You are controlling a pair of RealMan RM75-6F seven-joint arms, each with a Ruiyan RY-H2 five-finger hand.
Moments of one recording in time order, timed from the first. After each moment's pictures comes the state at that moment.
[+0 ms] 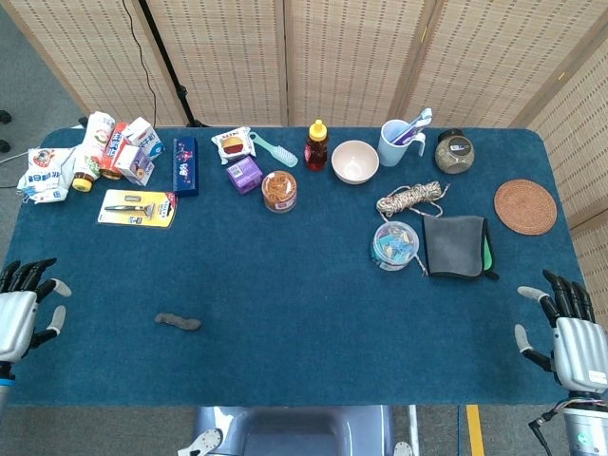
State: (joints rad) left arm -0.14 -1.00 -0.07 -1.88 1.35 1.37 0.18; right arm 0.02 -1.11 0.10 -1.78 -1.45 1.53 0.00
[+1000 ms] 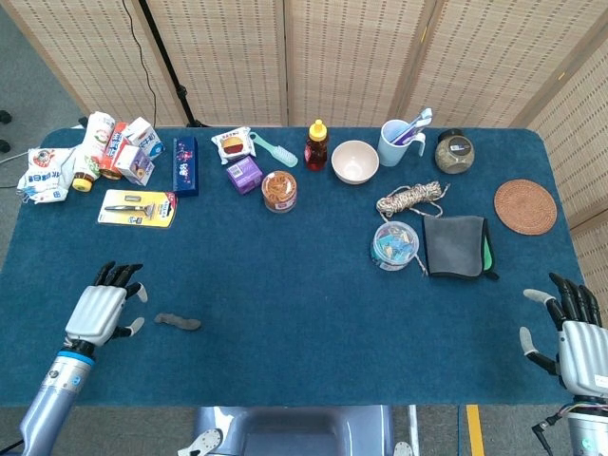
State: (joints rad) left arm -0.31 -1.25 -0.07 -1.75 1.28 1.16 0.31; right arm 0.01 -1.10 0.10 -1.80 -1.44 1.55 0.00
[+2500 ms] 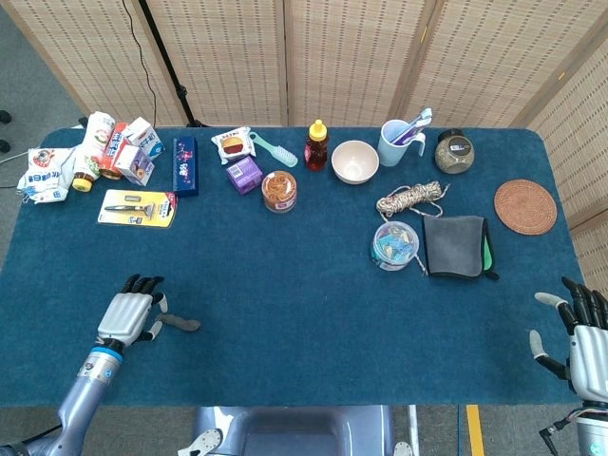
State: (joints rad) left arm -0.38 -1.43 -0.04 -1.59 1.14 1.07 0.36; right arm -0.02 -1.09 0.10 -1.79 -1.43 1.57 0.00
